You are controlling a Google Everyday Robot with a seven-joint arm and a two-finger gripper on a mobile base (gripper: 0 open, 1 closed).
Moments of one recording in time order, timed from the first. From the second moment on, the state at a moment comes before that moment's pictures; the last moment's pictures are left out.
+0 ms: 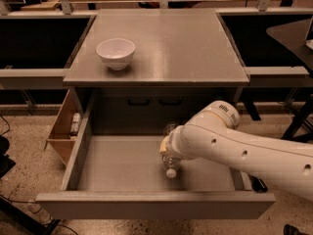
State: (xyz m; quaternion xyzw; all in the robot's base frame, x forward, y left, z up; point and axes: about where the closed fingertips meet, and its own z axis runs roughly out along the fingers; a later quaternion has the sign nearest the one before) arm 0.522 -0.057 0.665 -0.97 0.09 -0.20 0.14
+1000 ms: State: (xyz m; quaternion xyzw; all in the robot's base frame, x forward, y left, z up) arm 0.520 -0.030 0.644 -0.97 0.07 -0.18 0.15
